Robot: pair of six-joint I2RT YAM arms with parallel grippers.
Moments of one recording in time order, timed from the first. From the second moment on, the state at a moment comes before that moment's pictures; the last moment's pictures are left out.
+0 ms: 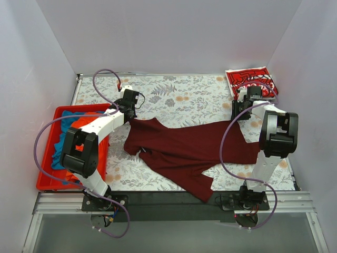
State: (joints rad) left arm -0.35 1.68 1.15 -0.34 -0.49 -0.35; right arm -0.09 1.91 1.24 -0.37 -0.23 -0.14
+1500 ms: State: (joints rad) left arm -0.32 1.39 1.83 -0.43 -0.45 -0.24; right arm -0.10 1.09 1.56 -0.53 -0.20 -0.04
